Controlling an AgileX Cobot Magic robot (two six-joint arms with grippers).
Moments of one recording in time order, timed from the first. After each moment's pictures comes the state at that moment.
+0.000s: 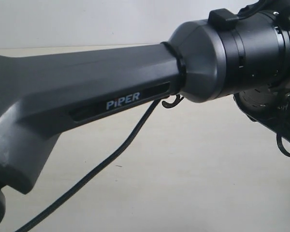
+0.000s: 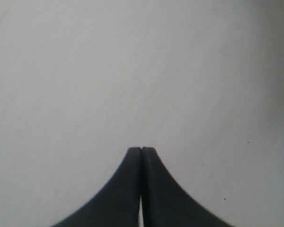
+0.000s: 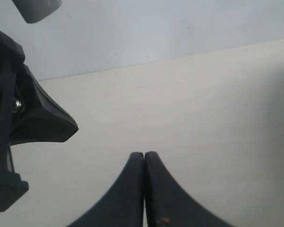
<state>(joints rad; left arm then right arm) -1.20 2.30 -2.14 0.34 1.03 -0.16 0.17 0.06 0.00 -0.23 0.29 0.41</state>
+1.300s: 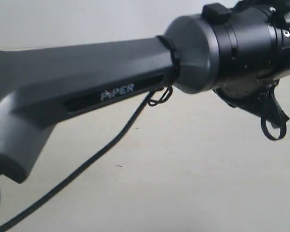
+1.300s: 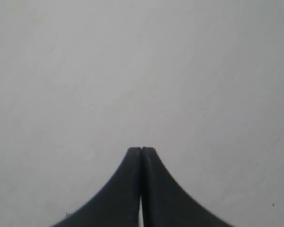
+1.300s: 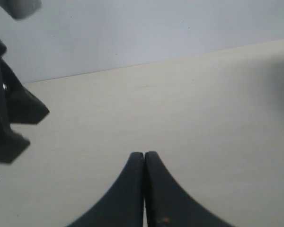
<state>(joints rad) -1.18 2.29 -2.14 0.49 1.14 -0.39 0.17 0.06 0.00 -0.23 0.29 0.41</state>
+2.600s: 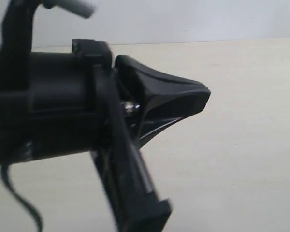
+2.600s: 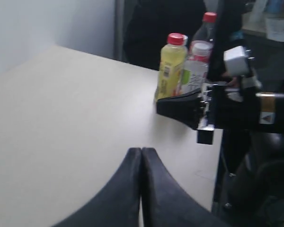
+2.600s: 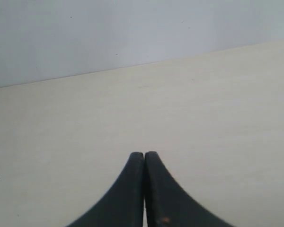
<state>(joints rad) -1.18 1.14 -0.77 1.08 -0.08 -1.15 0.17 0.06 0.00 -0.23 0.29 0.41</state>
